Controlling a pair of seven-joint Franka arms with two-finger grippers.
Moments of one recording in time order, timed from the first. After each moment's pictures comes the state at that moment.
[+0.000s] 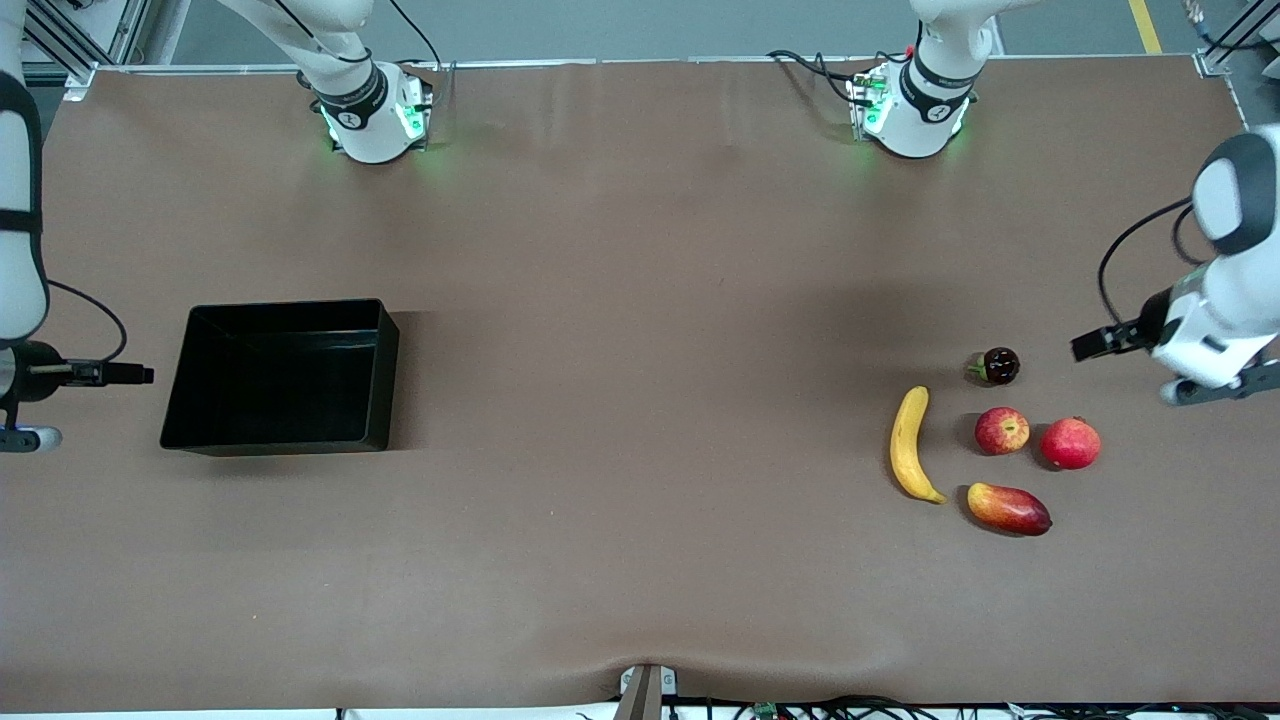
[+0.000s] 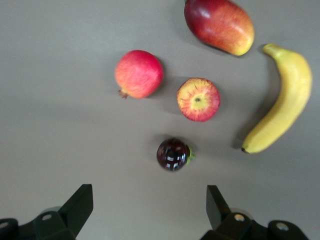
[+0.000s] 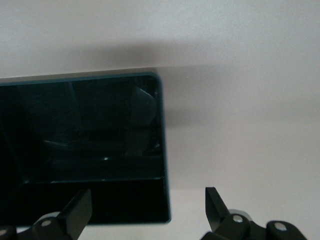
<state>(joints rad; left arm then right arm) 0.26 0.20 -0.16 -1.90 0.12 1.99 -0.14 -0.30 0.49 -0.04 -1.52 -0.03 1.74 -0.29</state>
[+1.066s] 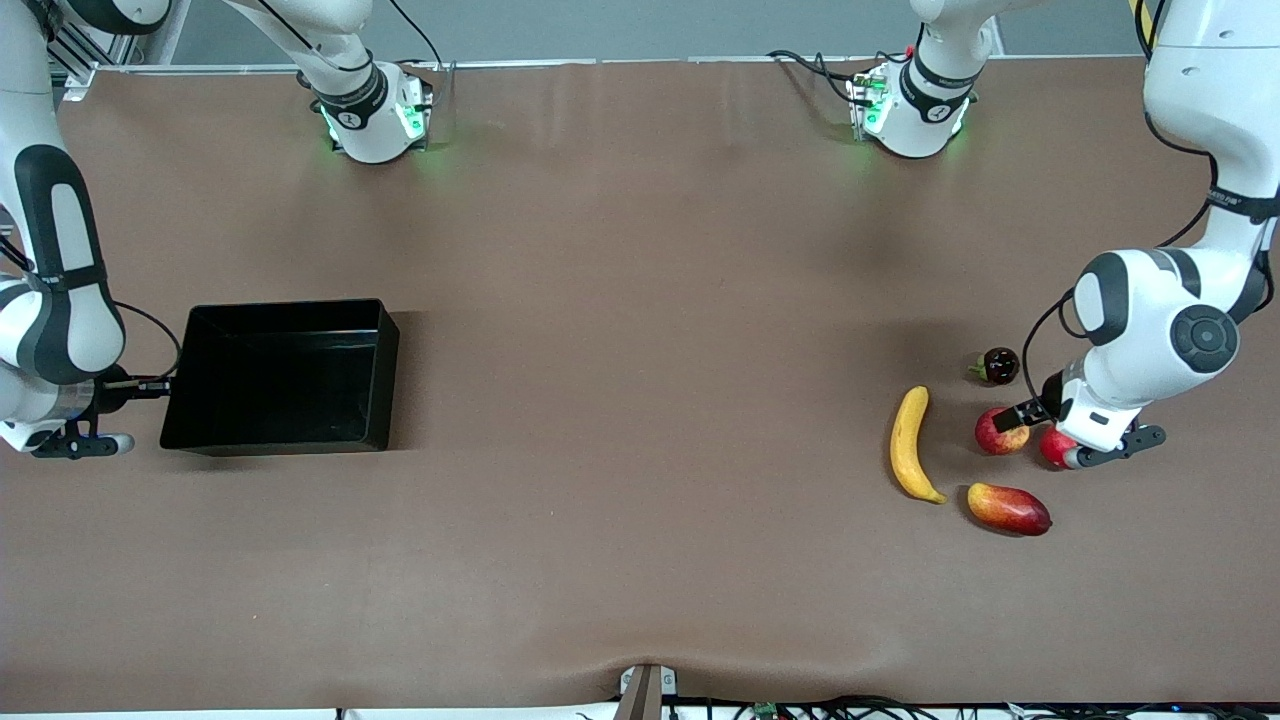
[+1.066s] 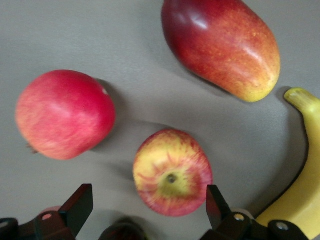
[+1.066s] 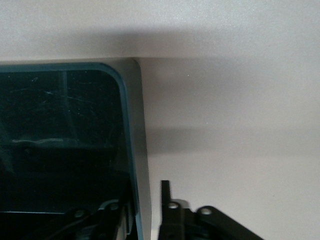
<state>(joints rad) 0.25 0.47 -0.17 -1.97 0.12 2.43 -0.29 -0.33 0.59 -0.03 -1.66 -0.03 1.94 -0.36</state>
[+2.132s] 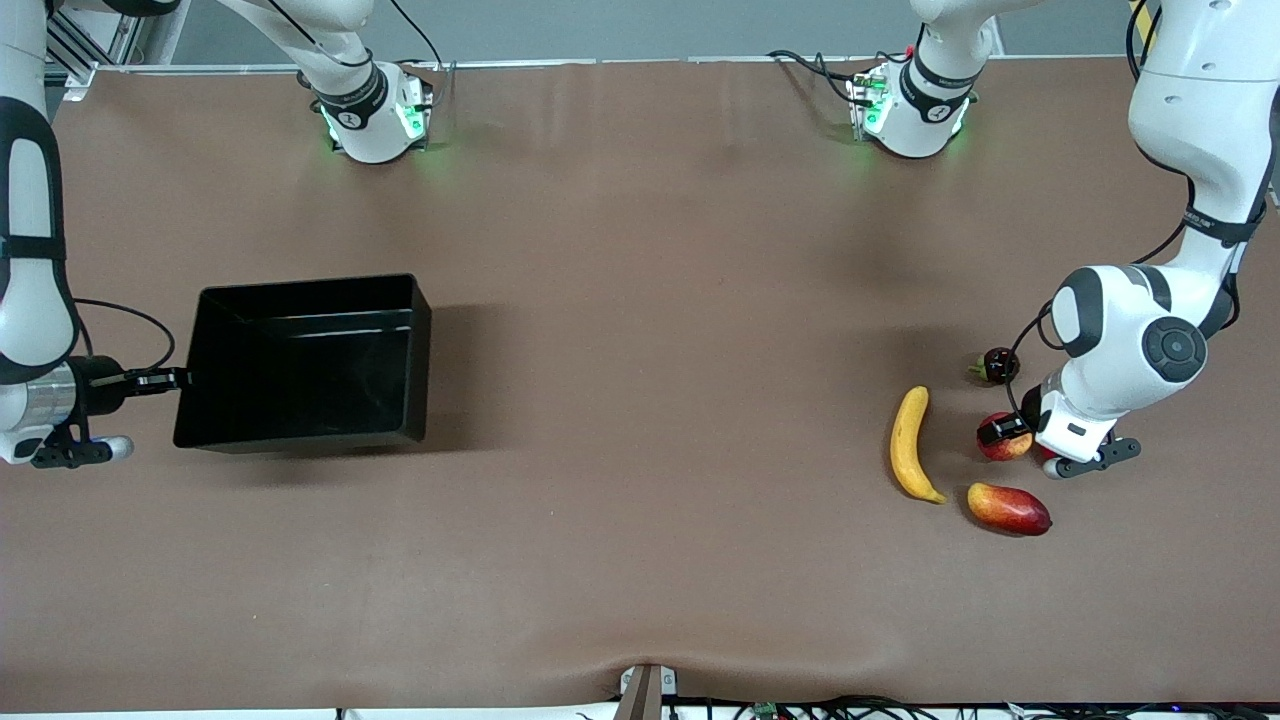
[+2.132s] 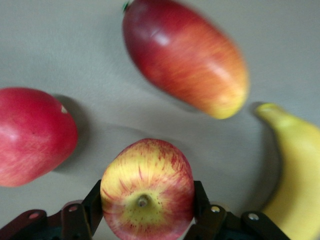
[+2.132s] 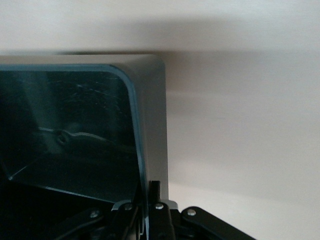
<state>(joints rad) 0.25 0.48 -0.22 -1.94 0.12 2.47 -0.31 -0.25 0.53 0.03 -1.46 0.17 1.57 -0.30</state>
